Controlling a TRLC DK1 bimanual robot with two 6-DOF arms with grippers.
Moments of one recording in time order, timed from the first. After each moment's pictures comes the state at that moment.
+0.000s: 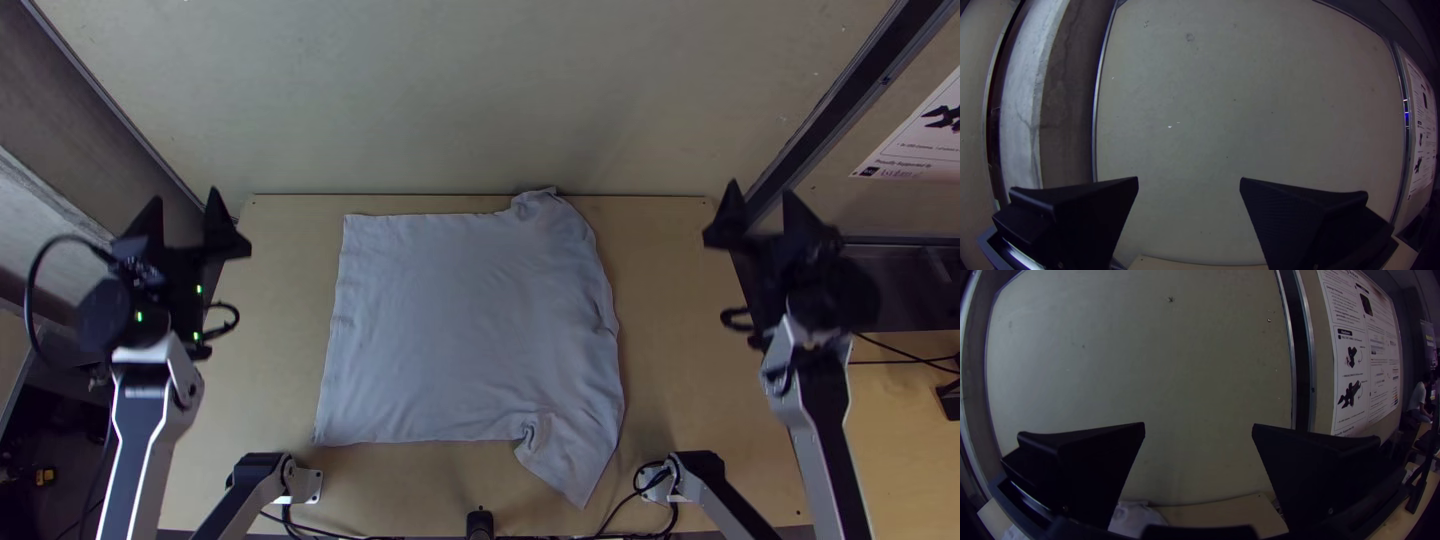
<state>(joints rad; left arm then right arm) 0.05 0.84 0.99 0.10 -0.16 0.00 0.07 0.91 1.04 0.01 0.16 0.08</state>
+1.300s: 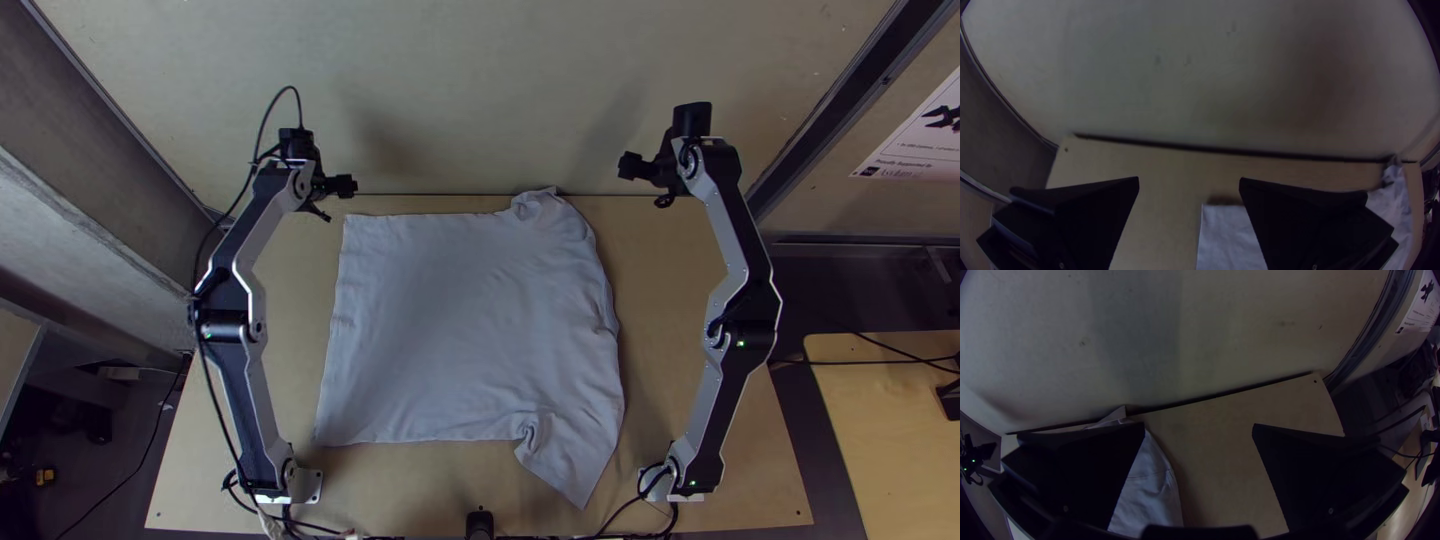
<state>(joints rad) -0.01 2.17 2.10 -0.62 -0.18 -0.08 0.06 2.16 2.23 -0.87 0.04 0.25</state>
